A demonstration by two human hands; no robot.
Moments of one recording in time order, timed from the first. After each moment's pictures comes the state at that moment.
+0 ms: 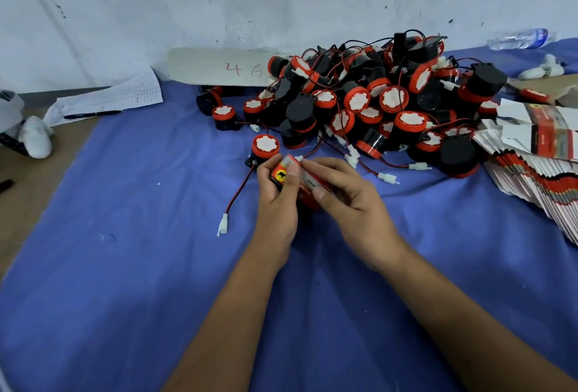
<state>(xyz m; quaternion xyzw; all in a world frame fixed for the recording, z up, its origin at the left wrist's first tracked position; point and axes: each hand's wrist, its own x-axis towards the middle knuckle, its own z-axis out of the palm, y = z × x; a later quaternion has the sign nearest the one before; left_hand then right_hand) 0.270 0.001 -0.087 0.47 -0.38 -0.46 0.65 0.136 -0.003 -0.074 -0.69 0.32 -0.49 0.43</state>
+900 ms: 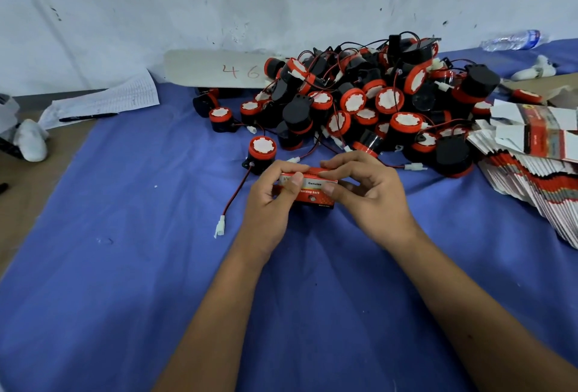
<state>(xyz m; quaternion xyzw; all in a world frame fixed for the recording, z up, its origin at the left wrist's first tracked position) 0.292 0.007 -0.081 0.48 -0.57 -0.36 0.56 0.112 -0.027 -0.079 -0.67 0.36 -0.52 0.38</state>
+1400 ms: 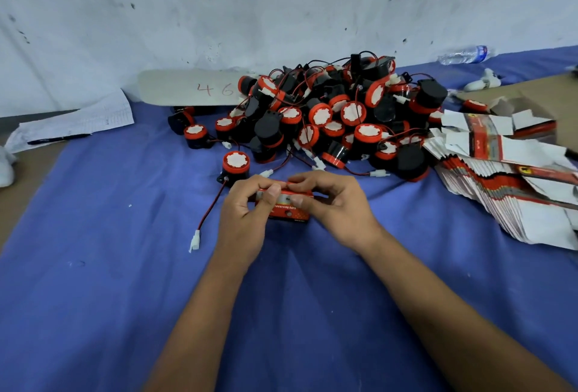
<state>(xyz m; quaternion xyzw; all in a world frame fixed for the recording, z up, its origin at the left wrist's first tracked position) 0.280 0.016 -0.071 0.51 -0.59 -0.29 0.56 0.107 -0.017 -0.066 -0.67 0.39 -0.49 0.41</state>
